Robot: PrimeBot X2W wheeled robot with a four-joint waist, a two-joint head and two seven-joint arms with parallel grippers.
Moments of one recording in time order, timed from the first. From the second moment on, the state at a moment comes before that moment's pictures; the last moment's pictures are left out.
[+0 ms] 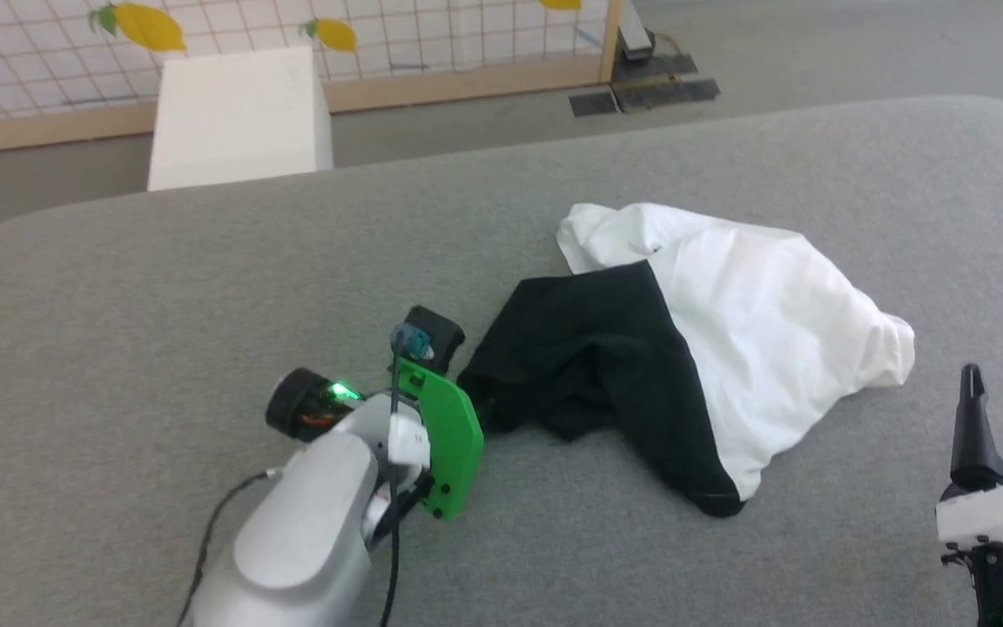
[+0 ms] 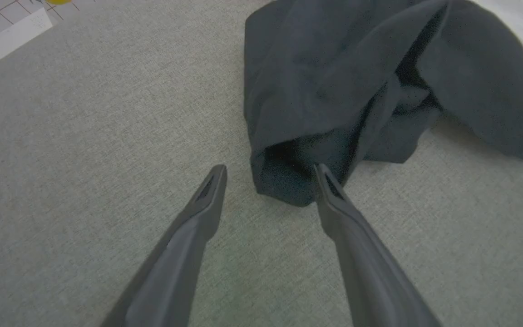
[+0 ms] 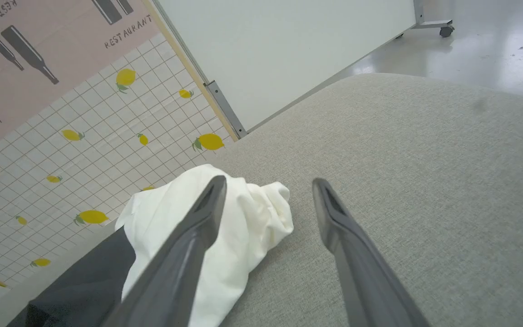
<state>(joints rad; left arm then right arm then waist) -0.49 0.14 -0.51 0.46 -0.31 -0.13 0.42 -0.07 -0.05 -0.32 0.18 0.49 0.13 -0.07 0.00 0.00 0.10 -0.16</state>
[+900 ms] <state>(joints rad) -0.53 0.31 -0.07 0.45 -0.52 0.10 0.09 -0.11 -0.05 -0.26 0.18 0.46 0.13 -0.09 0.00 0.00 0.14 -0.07</state>
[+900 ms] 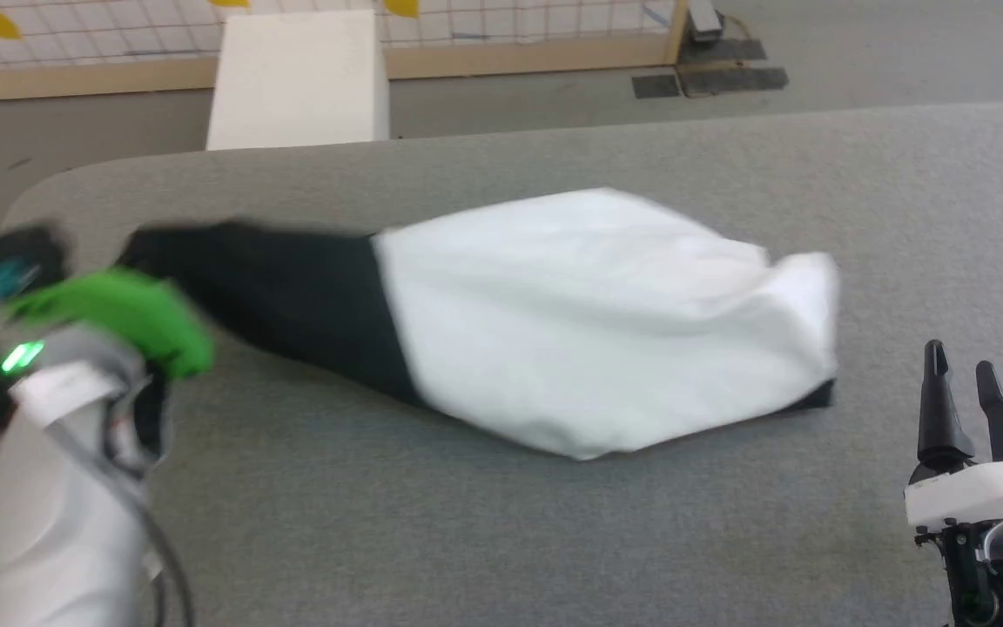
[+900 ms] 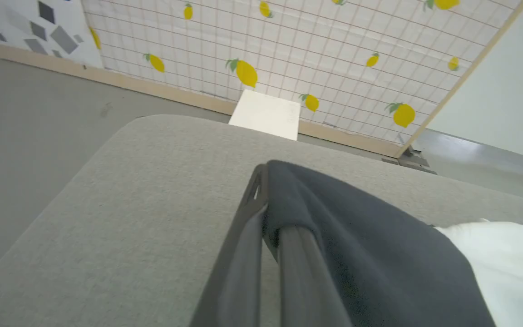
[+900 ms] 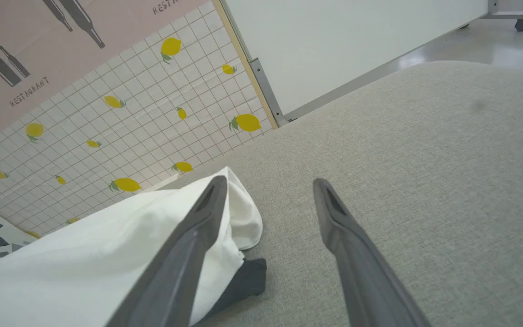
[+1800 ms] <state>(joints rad) 0.05 0.13 0.19 0.11 -0.44 0.15 -0.26 -0.22 -0.05 -0.11 0.21 0.37 0.13 0.14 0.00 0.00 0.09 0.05</state>
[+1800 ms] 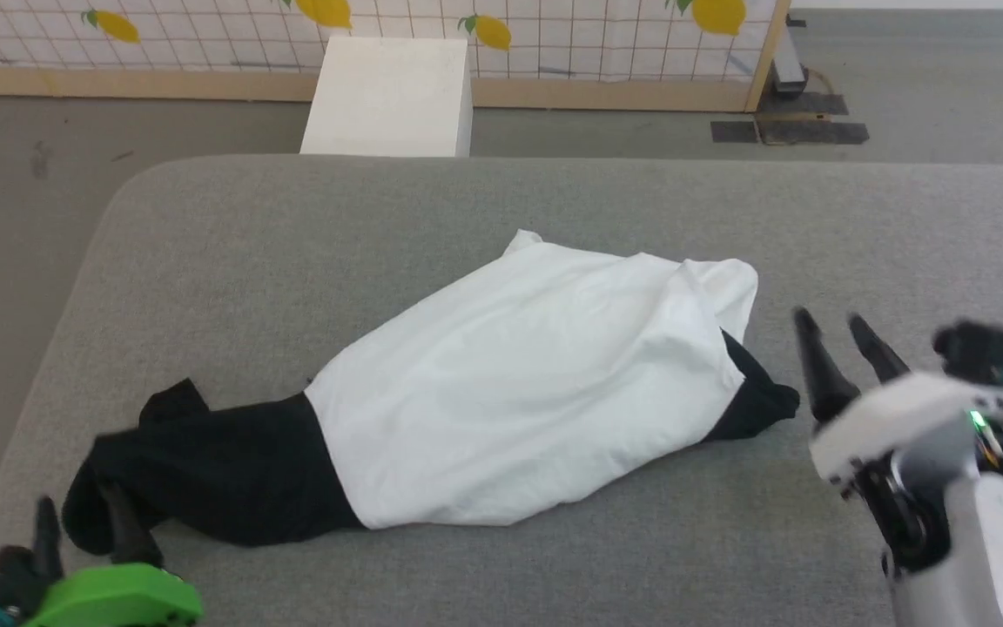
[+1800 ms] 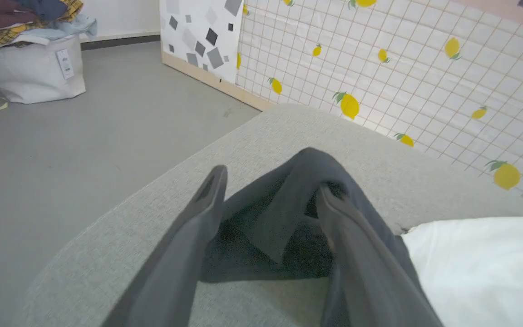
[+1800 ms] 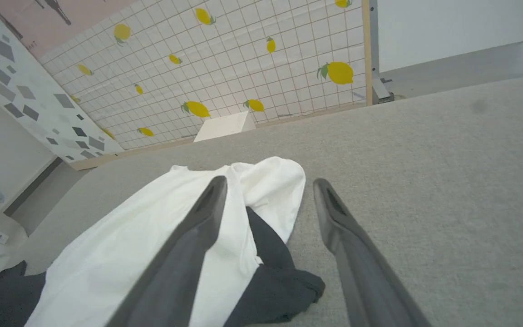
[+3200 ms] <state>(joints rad) 0.07 0.13 0.07 -0.16 -0.35 0.06 -0.25 -0.85 -0.05 0.00 0.69 -0.01 0.13 0.64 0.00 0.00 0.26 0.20</state>
